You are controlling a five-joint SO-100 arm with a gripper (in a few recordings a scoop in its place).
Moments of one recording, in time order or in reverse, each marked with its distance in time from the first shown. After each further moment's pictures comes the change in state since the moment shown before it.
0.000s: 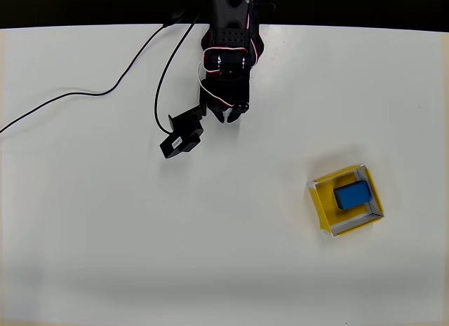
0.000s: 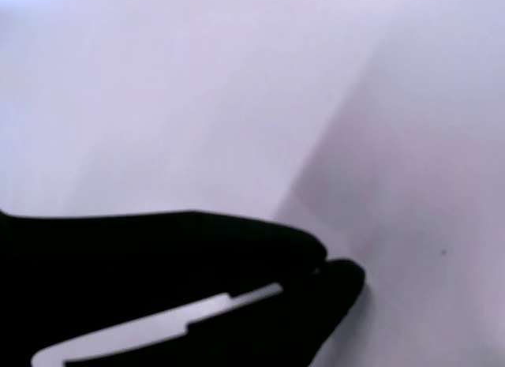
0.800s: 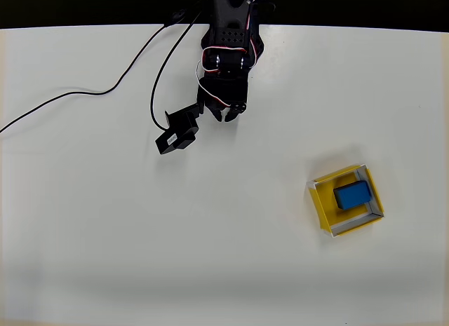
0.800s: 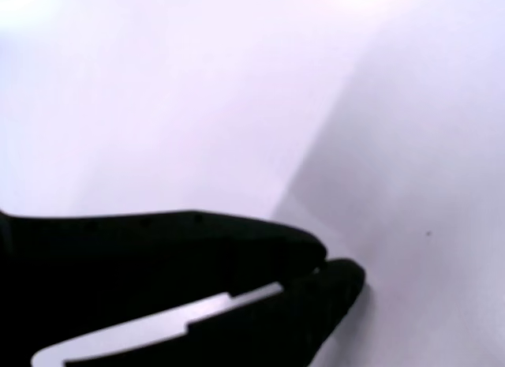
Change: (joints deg) arm 1.8 0.0 0.0 0.0 1.0
